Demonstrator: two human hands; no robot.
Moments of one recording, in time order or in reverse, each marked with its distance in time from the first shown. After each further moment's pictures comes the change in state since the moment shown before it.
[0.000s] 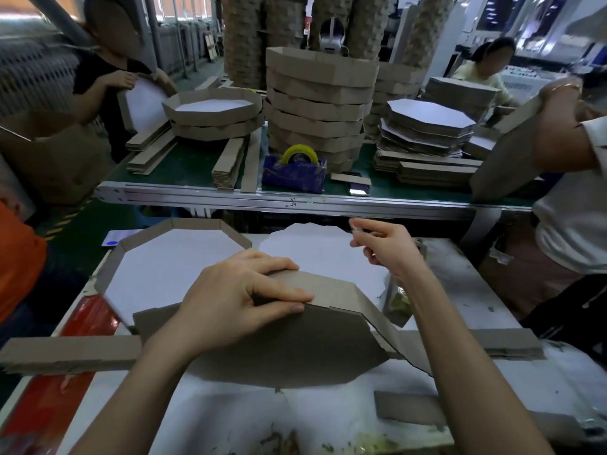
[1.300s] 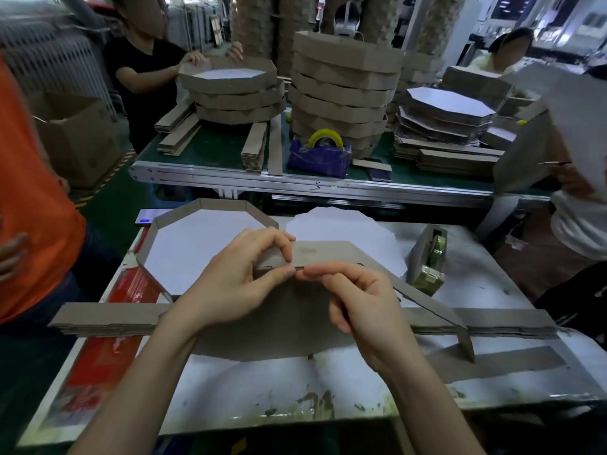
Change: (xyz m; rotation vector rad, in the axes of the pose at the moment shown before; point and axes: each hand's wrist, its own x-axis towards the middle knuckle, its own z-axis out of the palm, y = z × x) left_hand -0.062 -0.042 -0.026 -0.220 0.045 -0.168; right_hand -0.174 -0.029 0.115 0.420 -0.251 -0.105
